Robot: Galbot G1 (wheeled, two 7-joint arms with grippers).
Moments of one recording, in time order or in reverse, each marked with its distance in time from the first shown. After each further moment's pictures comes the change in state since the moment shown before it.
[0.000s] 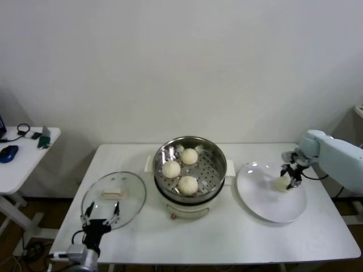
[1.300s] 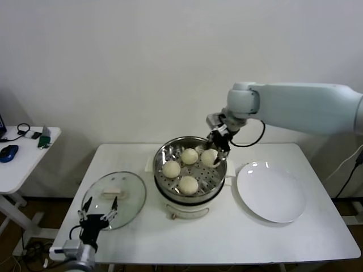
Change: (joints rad) left arm -0.016 0.014 -0.012 -0.025 -0.026 0.025 0.007; right arm 0.546 0.306 -0.386 0.555 0.516 -0.279 0.105
